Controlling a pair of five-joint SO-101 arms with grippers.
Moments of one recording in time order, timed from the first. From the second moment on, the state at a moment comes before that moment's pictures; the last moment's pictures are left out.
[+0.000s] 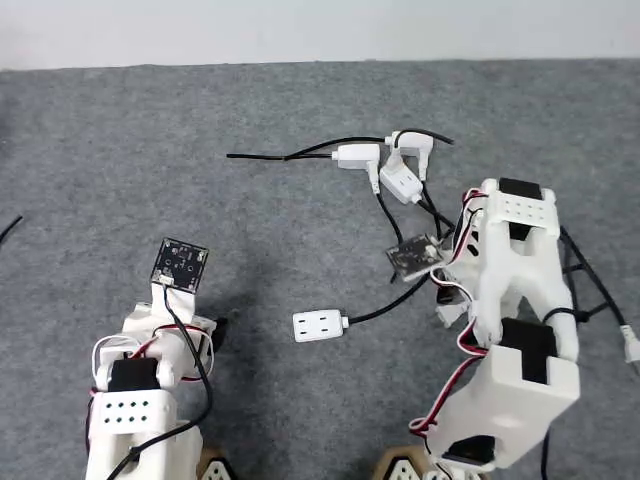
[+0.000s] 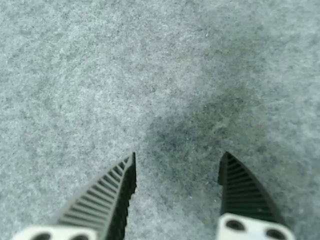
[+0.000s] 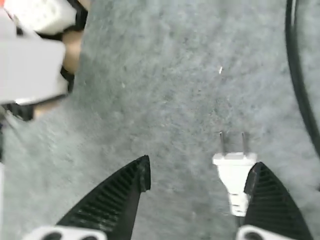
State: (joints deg) left arm -8.1 -63.5 84.1 50.5 -13.6; right arm 9.7 14.0 9.9 96.5 117.6
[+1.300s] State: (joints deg) left arm -6.3 -63.6 84.5 50.5 -13.6; right arm 0.7 10.2 11.5 91.8 101.7
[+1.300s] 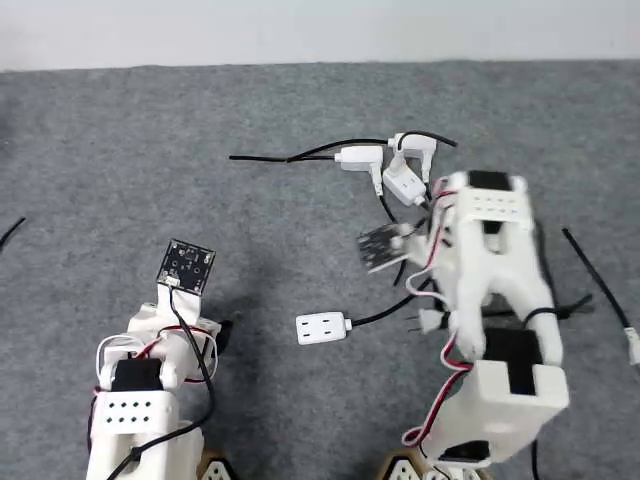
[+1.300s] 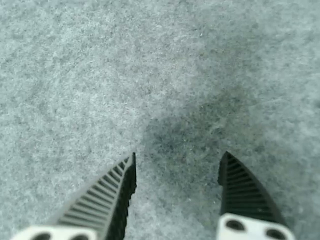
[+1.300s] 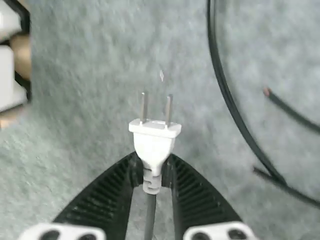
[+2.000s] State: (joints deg) left arm -6.3 -63.6 84.5 50.5 -13.6; right arm -7.7 8.4 31.0 75.3 86.3
